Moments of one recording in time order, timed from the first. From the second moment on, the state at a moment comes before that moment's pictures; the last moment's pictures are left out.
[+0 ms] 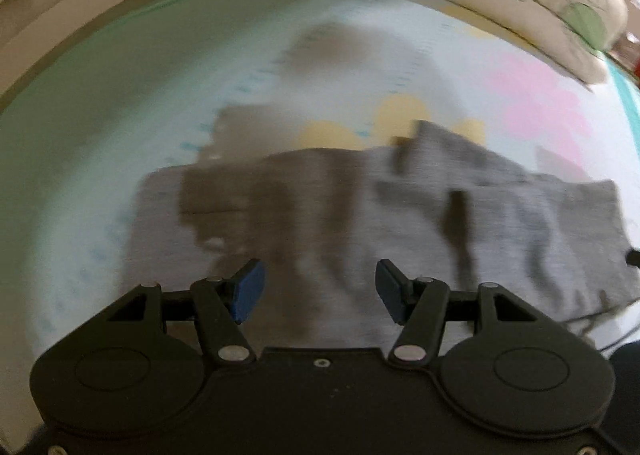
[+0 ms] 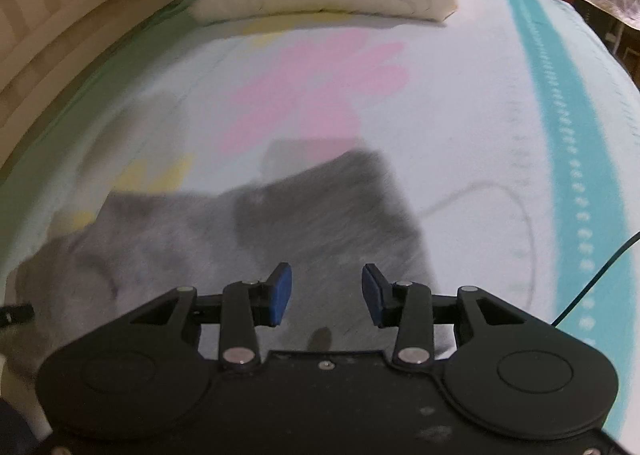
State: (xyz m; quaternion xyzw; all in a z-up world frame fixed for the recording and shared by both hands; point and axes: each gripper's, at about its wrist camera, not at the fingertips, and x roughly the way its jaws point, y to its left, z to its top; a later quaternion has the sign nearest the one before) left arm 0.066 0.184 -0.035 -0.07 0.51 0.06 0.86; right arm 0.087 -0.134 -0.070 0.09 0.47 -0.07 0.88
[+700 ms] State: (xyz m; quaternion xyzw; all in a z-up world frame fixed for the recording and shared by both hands) left arm 0.062 0.311 -0.079 -0.19 0.55 0.13 0.80; right arm 0.085 -0.102 -0.097 0.09 0.49 -0.04 0.87
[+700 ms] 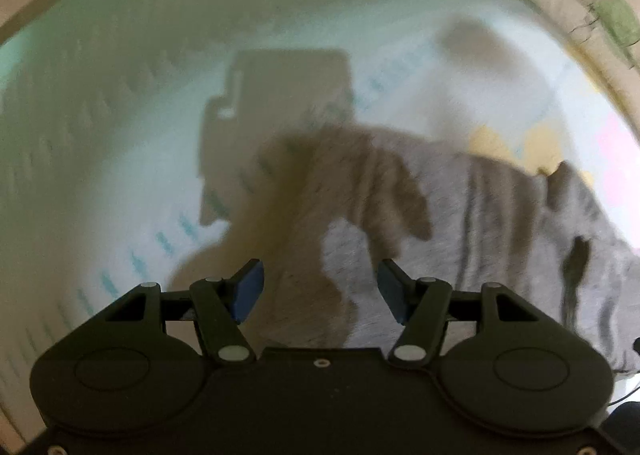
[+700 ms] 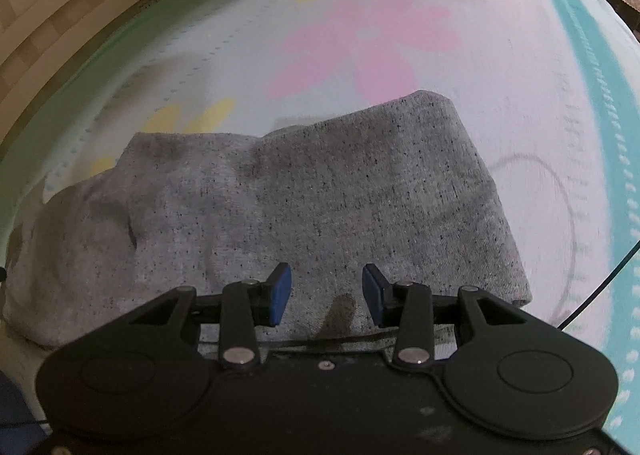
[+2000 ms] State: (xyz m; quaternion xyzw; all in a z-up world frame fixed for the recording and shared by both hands) left arm 0.090 0.149 0.038 -0.13 0.43 -0.02 0.89; right arm 0.081 -0.118 -0.093 0.14 0.47 -0.01 0.87
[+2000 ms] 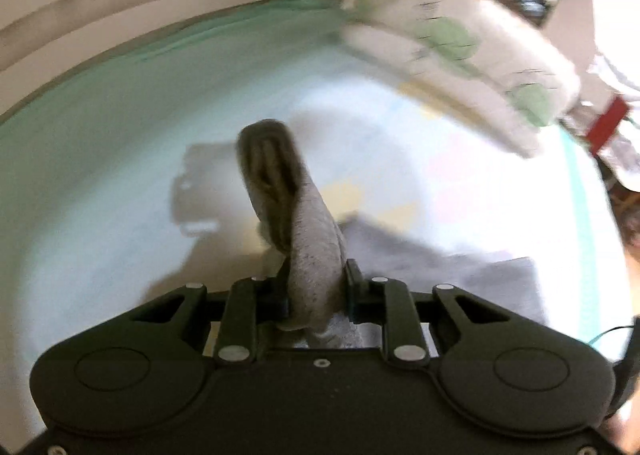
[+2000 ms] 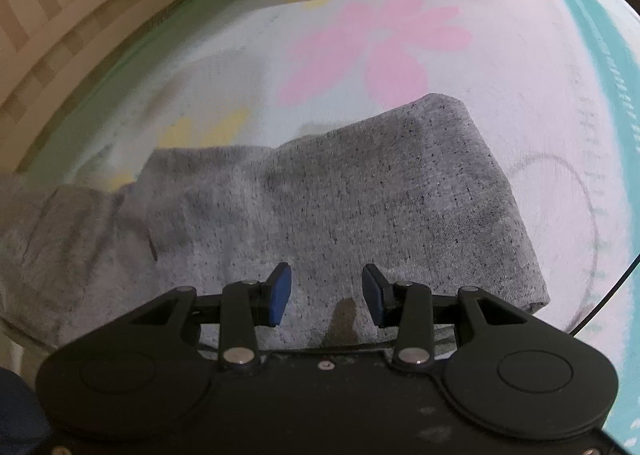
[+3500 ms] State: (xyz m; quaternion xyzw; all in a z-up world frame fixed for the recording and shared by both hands) left arm 0.029 0.067 -0.035 -0.02 0.47 -0.02 0.88; right arm 0.193 -0.169 -0.144 0.26 0.52 0.19 0.79
